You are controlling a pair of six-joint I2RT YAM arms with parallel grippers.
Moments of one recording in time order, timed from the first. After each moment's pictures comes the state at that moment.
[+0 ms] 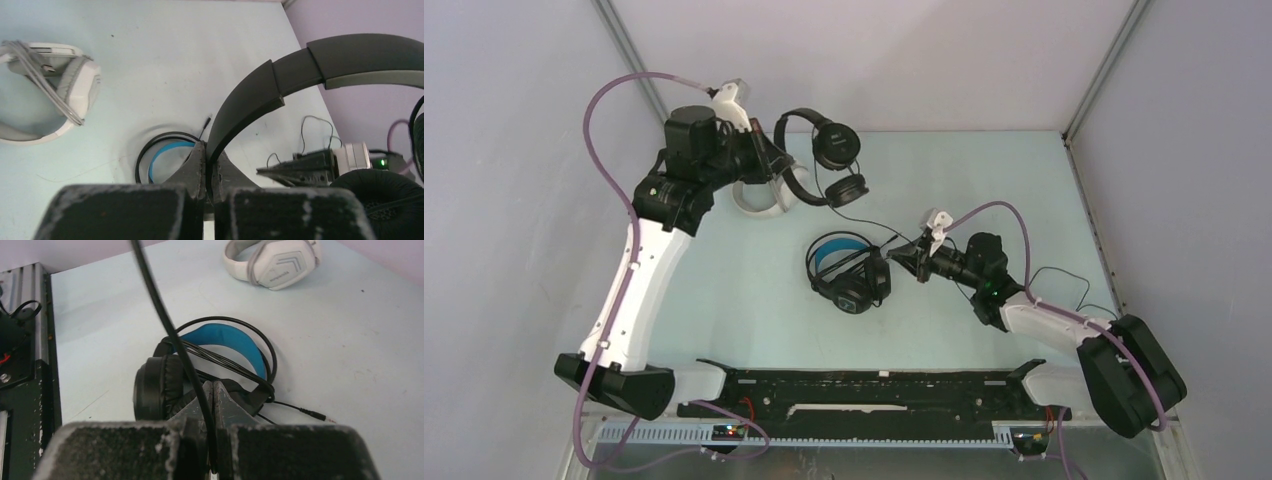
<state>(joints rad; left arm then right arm) -0.28 1.28 1.60 -0.67 0.26 -0.40 0.54 1.22 0.44 0.73 -0.59 0.02</state>
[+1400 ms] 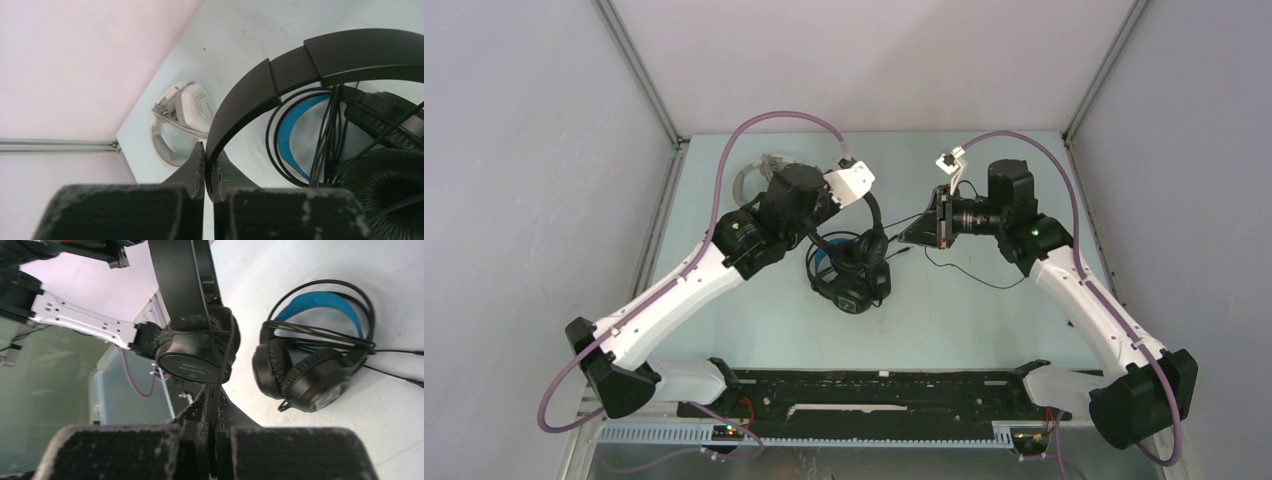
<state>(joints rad) -0.81 1.28 1.39 -0.59 -0.38 0.48 0.38 1.18 1.08 -0.32 -0.88 0.36</state>
